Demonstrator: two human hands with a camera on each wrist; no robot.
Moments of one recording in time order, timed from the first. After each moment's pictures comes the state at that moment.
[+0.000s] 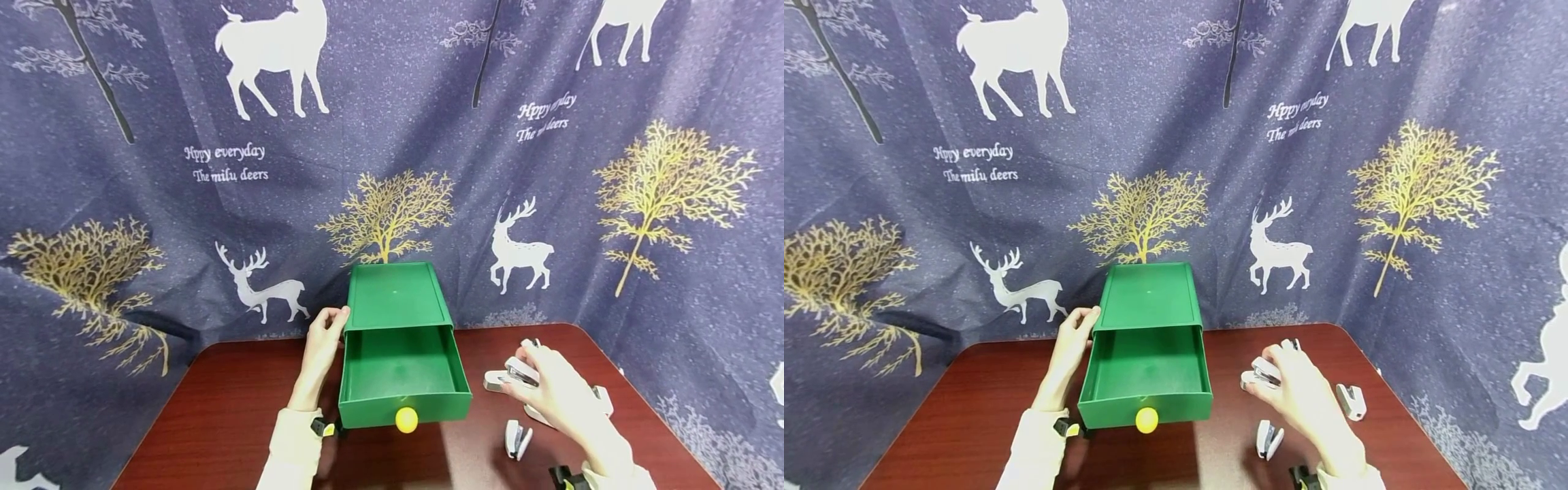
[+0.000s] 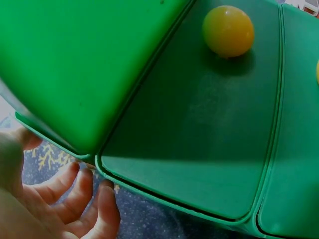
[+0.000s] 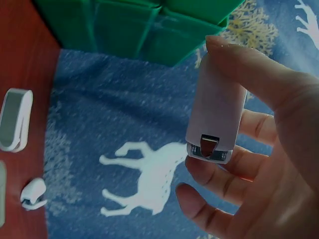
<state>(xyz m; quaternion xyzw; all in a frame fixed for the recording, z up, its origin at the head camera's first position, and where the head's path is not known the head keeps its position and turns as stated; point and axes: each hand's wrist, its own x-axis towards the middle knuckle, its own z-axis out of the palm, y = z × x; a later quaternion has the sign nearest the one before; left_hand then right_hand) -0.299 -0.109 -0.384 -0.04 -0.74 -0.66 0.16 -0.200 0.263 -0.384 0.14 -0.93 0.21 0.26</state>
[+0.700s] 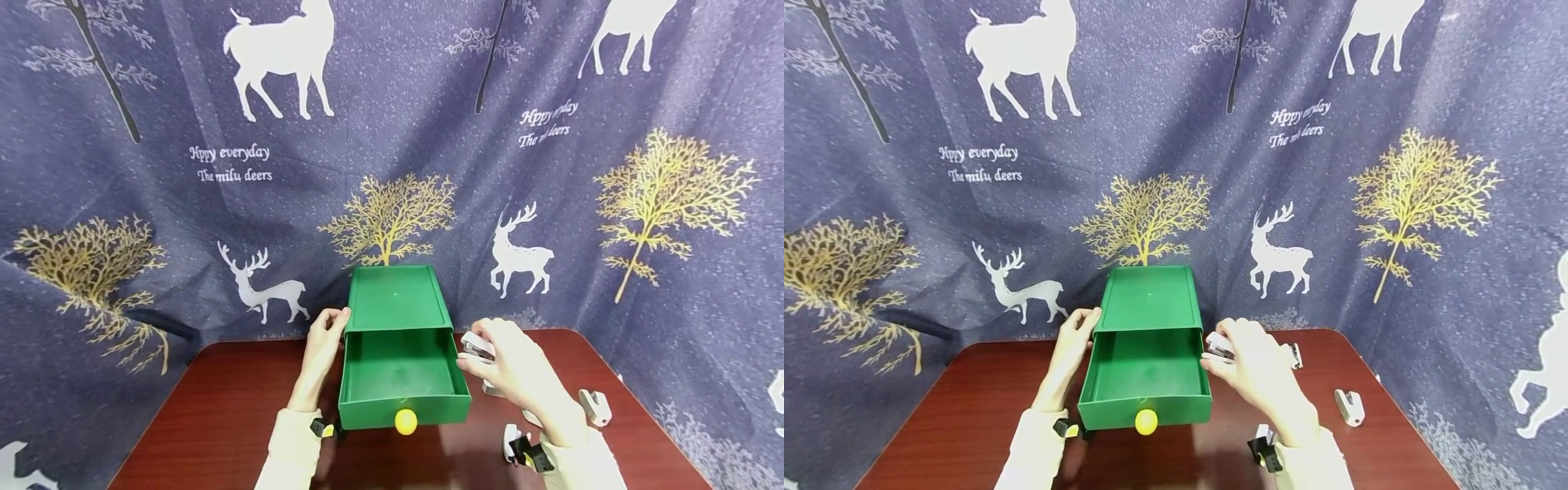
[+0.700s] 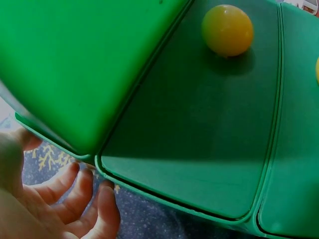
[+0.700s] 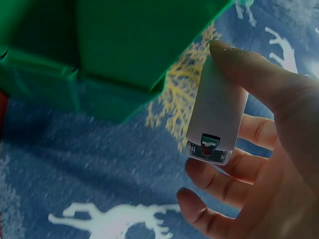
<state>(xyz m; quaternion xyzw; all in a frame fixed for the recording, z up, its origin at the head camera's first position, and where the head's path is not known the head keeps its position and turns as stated) -0.326 -0.114 -0.416 -0.04 -0.73 -0.66 0.18 -0.213 0.199 -0.333 0.18 -0.93 0.20 0.24</state>
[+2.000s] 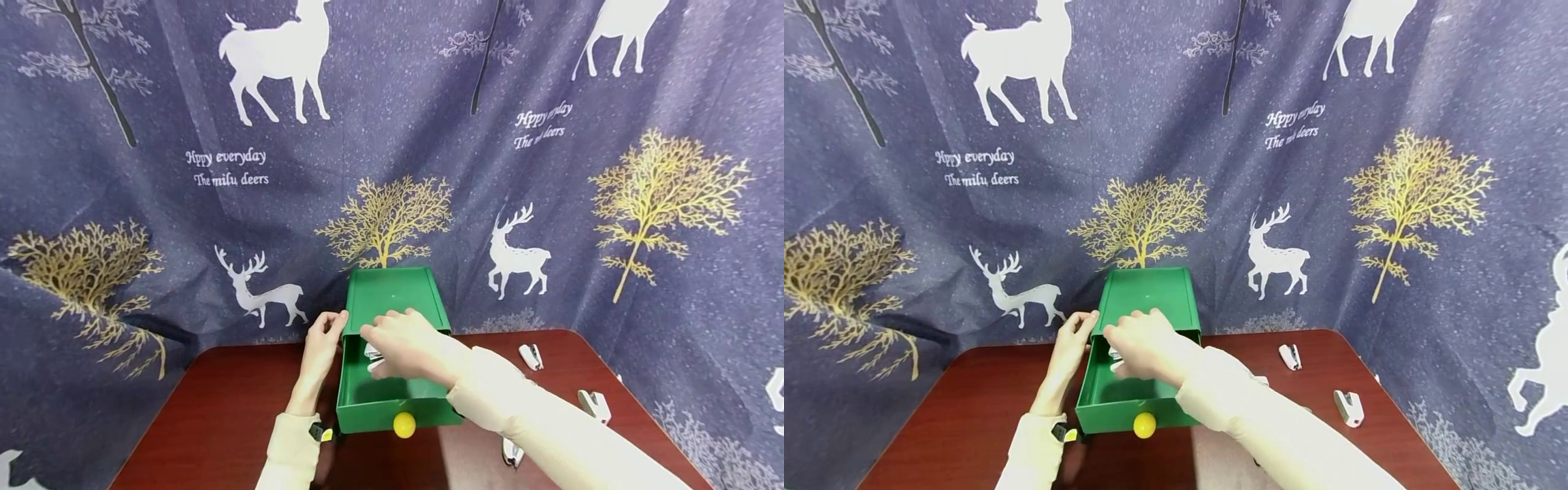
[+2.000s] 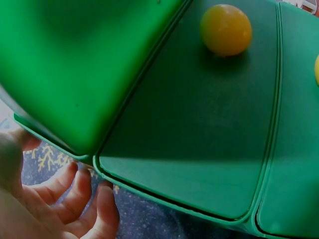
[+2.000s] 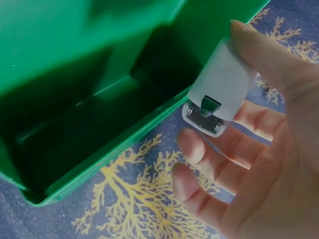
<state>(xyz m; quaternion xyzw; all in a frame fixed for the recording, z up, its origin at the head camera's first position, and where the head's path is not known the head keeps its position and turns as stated) -0.297 -0.109 -0.382 -0.04 -0.74 -0.65 0.16 -0.241 0.066 -0.279 0.36 -0.92 -0.10 0.08</state>
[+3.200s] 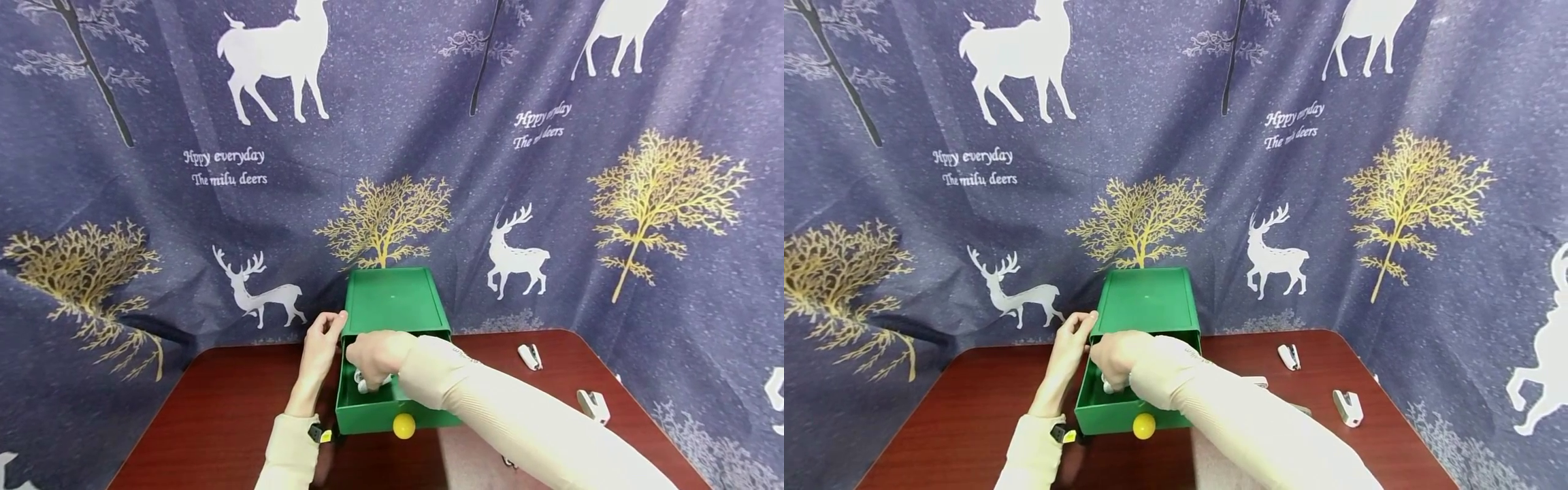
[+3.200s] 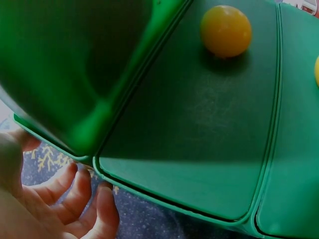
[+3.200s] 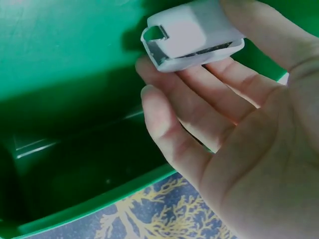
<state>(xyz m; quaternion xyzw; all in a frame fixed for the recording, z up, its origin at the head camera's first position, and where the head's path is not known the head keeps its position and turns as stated) -0.304 -0.111 -0.389 -0.03 -0.73 -0.66 0.15 -0.264 0.016 -0.300 0.31 -0.93 -0.15 -0.14</state>
